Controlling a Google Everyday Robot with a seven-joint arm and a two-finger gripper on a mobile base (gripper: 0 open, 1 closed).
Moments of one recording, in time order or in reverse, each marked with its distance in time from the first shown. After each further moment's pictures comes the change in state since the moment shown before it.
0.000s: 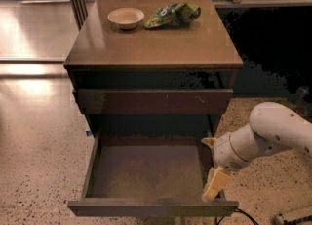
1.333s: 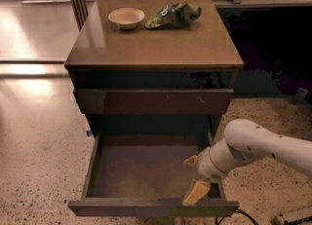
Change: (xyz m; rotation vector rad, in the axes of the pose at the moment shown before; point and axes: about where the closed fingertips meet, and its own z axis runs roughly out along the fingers) arm 0.002 0.016 0.083 -0.121 -0.018 -0.037
